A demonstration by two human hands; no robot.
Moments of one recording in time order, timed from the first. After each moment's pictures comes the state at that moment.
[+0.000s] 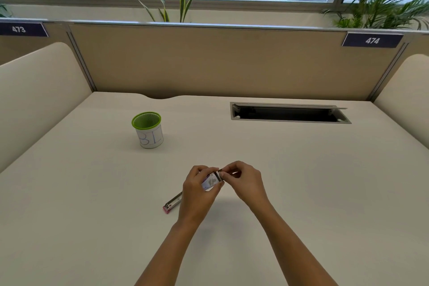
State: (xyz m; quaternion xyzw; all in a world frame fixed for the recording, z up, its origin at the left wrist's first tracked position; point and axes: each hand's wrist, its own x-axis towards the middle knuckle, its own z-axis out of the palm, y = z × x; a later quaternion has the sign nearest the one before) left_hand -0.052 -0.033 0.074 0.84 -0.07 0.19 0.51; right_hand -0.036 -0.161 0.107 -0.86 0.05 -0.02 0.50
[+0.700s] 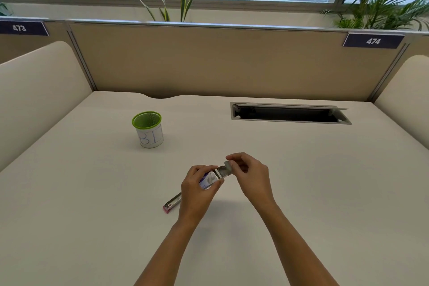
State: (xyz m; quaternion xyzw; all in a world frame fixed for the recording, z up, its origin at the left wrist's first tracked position) left_hand -0.049 -0.033 0.071 0.82 -0.04 0.18 0.54; right_hand -0.040 -0.168 0.118 -0.85 0.01 -0.11 0.52
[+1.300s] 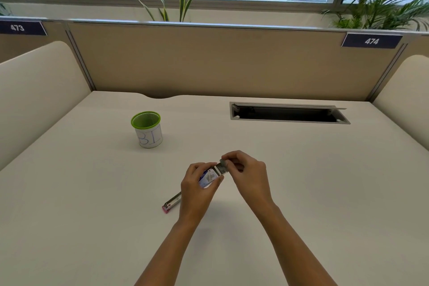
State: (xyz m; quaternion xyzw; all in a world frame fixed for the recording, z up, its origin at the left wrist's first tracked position) left_hand -0.050 -0.035 0.074 0.80 -0.06 0.21 0.56; right_hand -0.044 -0.163 0.124 -0.85 -0.03 -0.14 0.50
